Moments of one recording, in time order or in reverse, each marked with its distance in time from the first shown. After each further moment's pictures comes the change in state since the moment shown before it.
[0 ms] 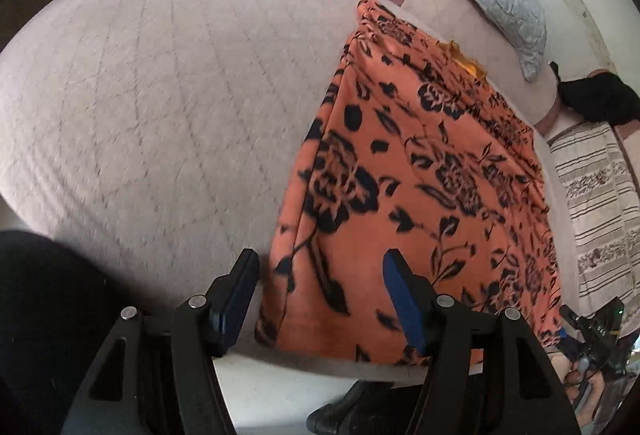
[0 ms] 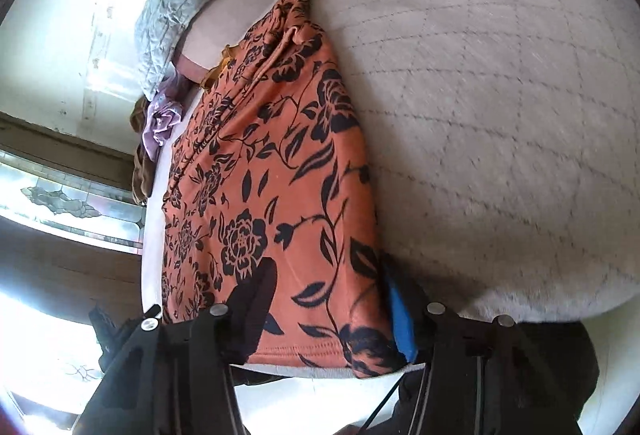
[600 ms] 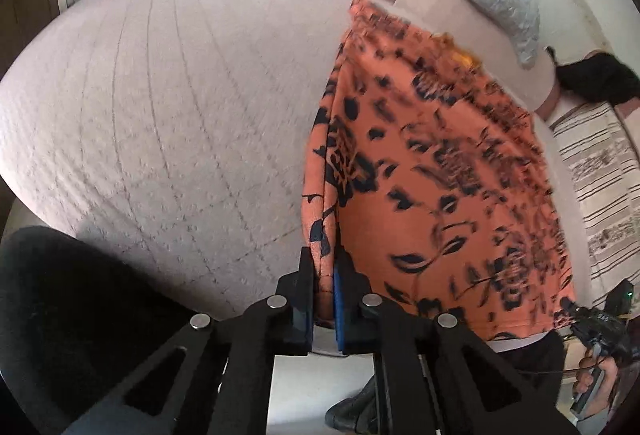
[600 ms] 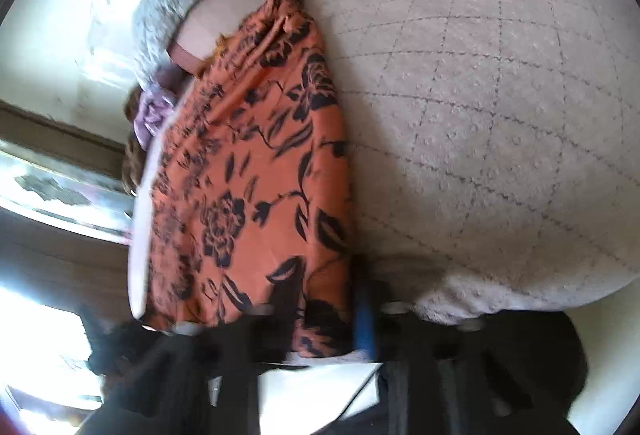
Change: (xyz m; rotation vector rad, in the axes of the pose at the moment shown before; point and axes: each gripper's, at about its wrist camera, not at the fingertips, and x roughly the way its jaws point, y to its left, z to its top) left arm -0.027 -0.002 -0.013 0.055 -0.041 0.012; right arm -0.001 -0.002 -0.013 -0.035 0.028 -0.052
